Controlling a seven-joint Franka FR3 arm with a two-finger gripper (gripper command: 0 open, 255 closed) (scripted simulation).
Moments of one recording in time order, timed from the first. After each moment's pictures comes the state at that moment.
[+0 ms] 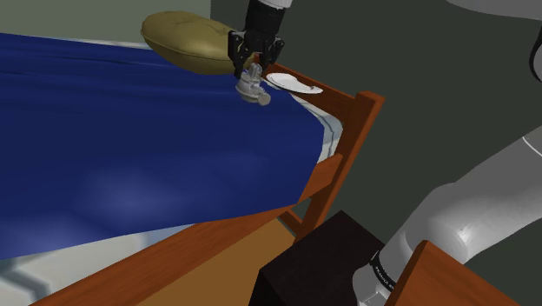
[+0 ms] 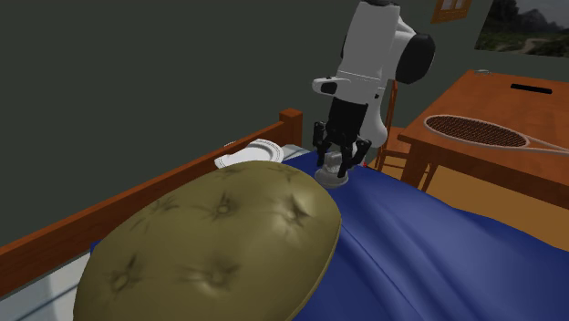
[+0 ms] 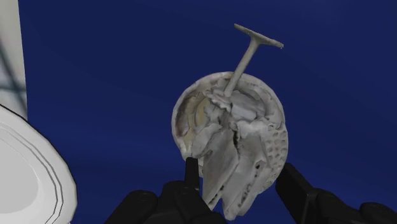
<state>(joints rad) -0.01 -0.24 0.36 -1.86 -0.02 1.86 0.41</state>
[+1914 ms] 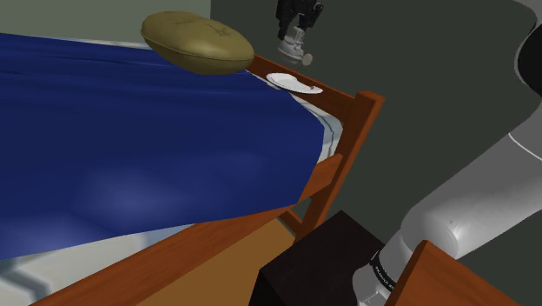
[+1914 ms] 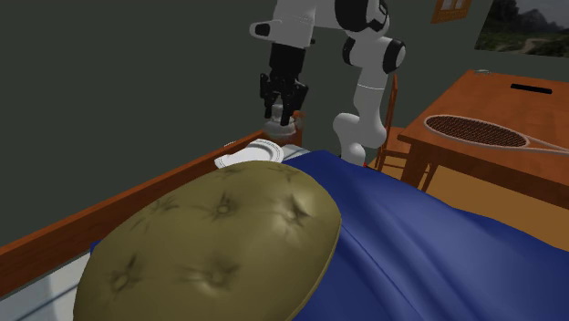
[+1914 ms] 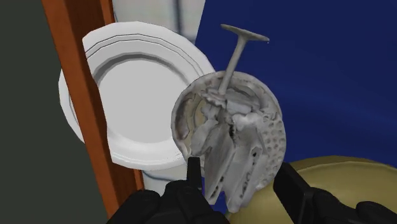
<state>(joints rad) -0.13 -0.16 0.19 -1.54 0.00 1.63 0.12</state>
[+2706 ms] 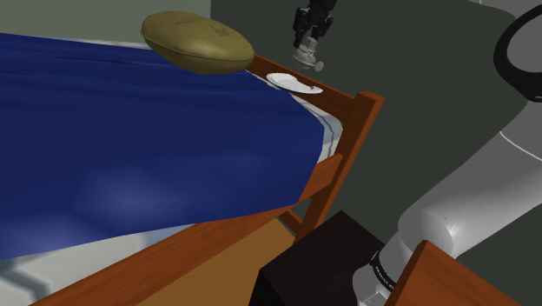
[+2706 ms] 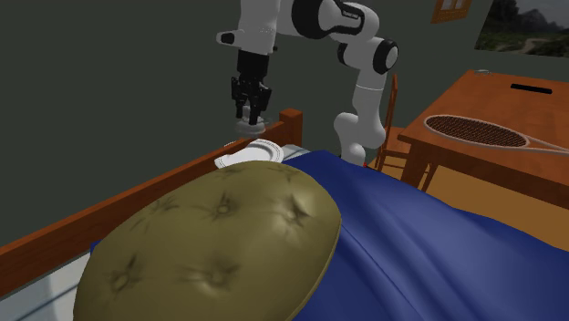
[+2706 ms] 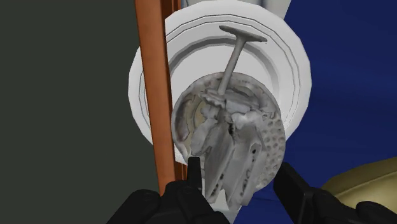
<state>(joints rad) -0.20 -0.11 0.09 -1.55 0.02 1.69 -0.06</state>
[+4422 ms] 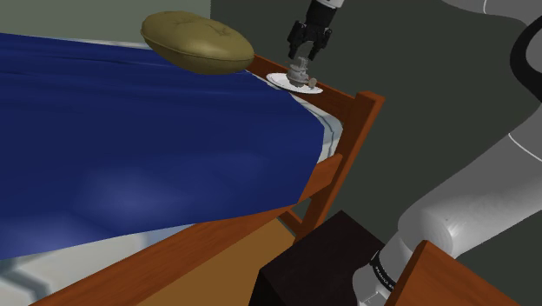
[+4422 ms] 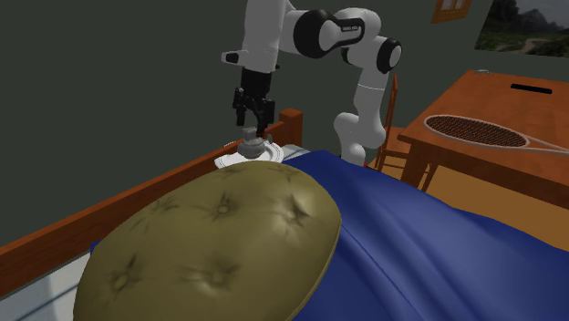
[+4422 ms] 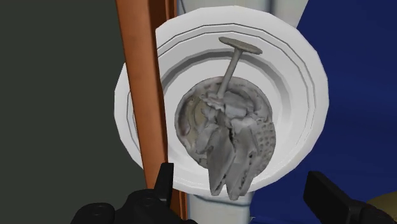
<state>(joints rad) -0.20 -0.16 0.09 -1.72 0.02 1.80 -0.06</state>
